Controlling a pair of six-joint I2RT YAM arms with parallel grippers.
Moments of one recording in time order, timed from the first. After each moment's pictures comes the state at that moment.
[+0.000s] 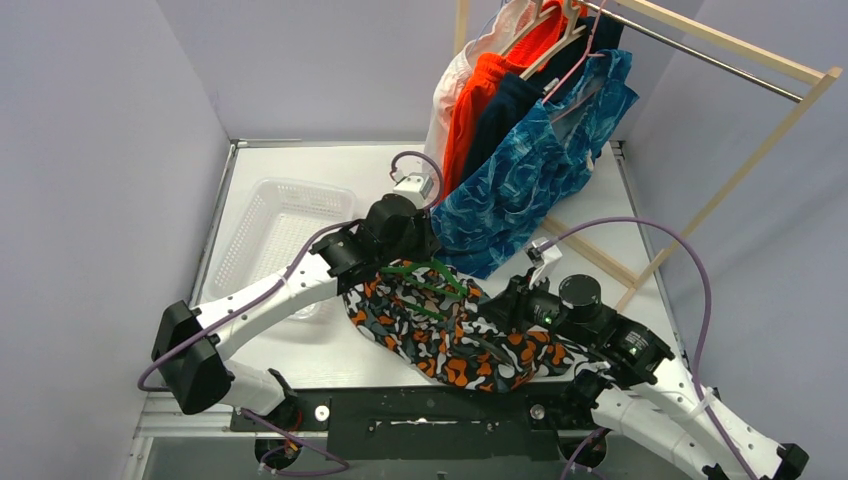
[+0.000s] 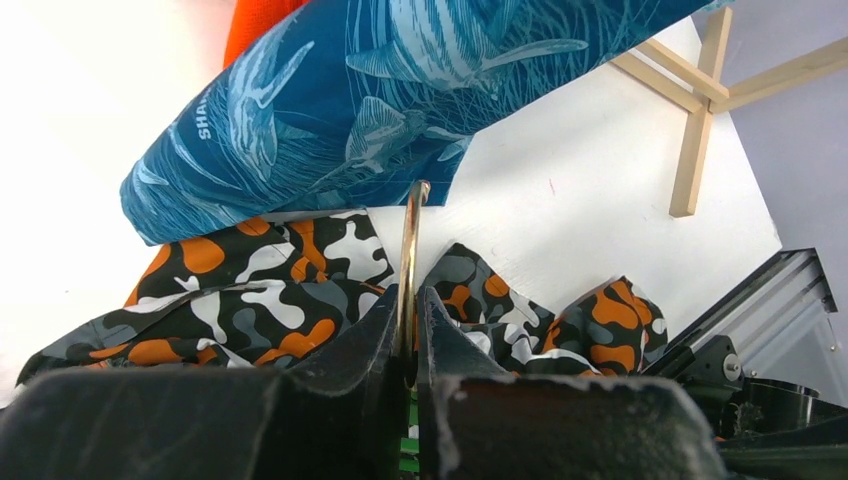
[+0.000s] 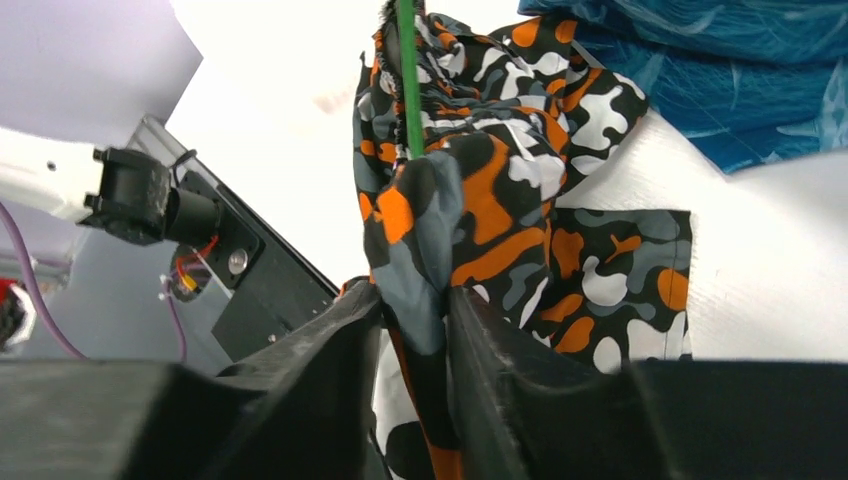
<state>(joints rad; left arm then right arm) -0.86 1.41 1.18 -0.30 -0.13 -0.56 0.78 0.57 0.68 -0.51 -0.14 0.49</state>
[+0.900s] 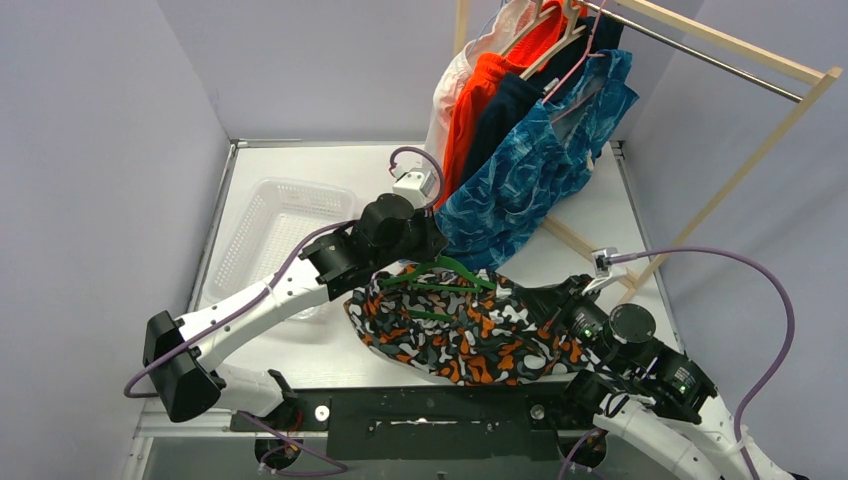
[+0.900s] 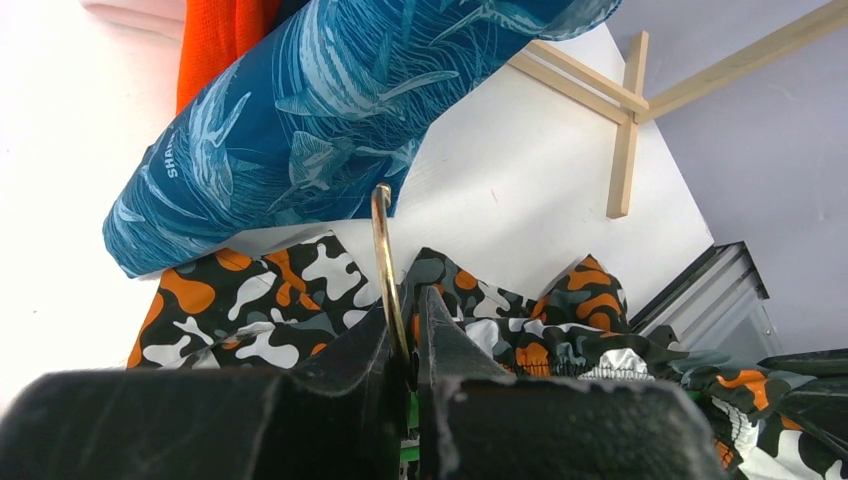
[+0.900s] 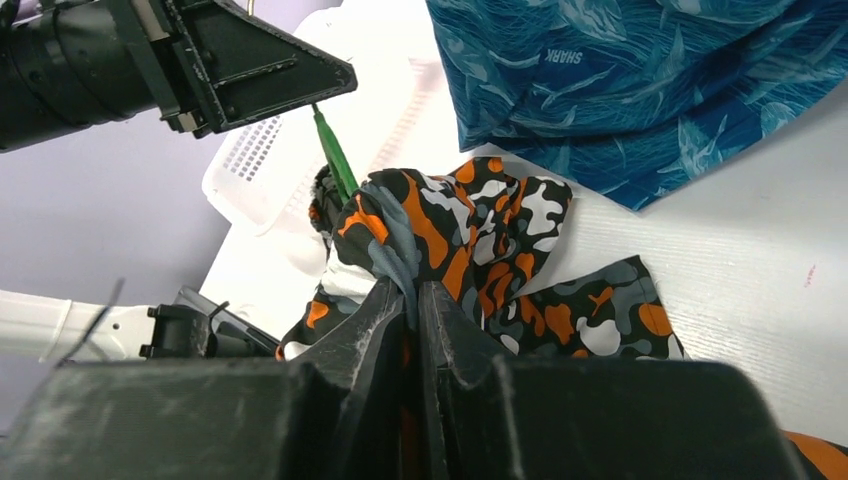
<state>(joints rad) -0.91 1.36 1.25 -0.35 -0.15 -0.57 0.81 0.31 0.72 -0.61 0.19 0.65</state>
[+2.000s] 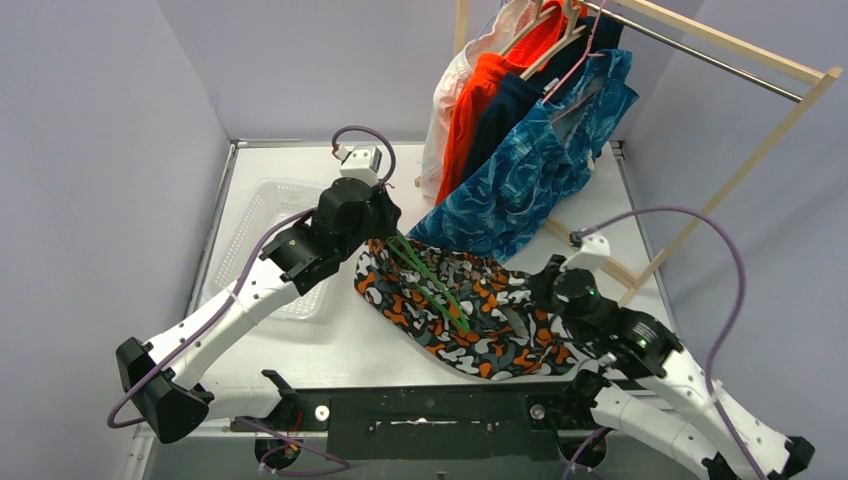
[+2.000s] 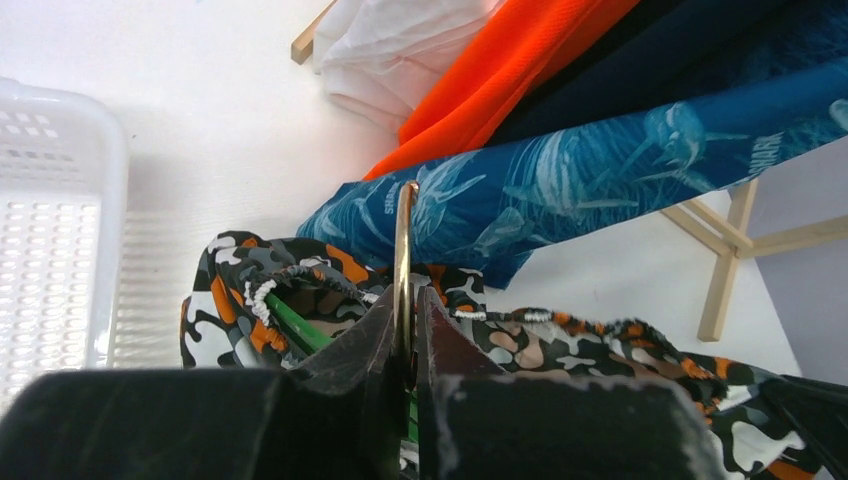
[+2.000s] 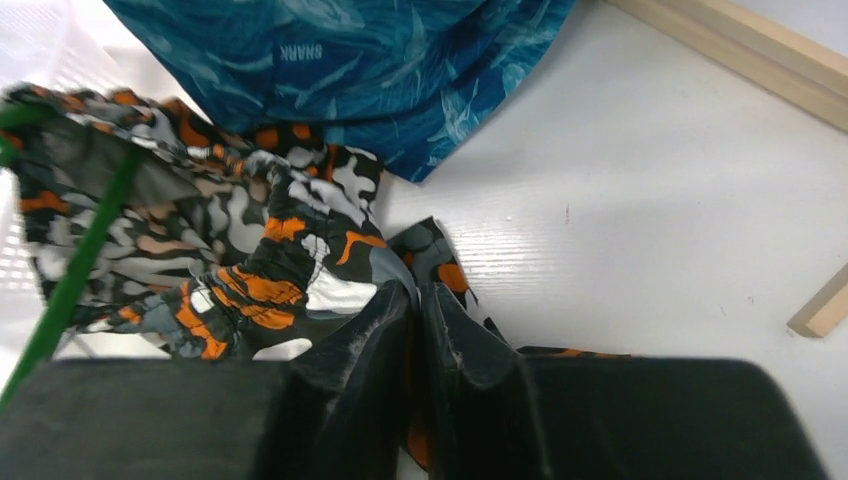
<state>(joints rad) -0.76 1.24 1.25 -0.41 -0.31 -0.54 0.80 0.58 0.82 -0.82 0.55 0.69</state>
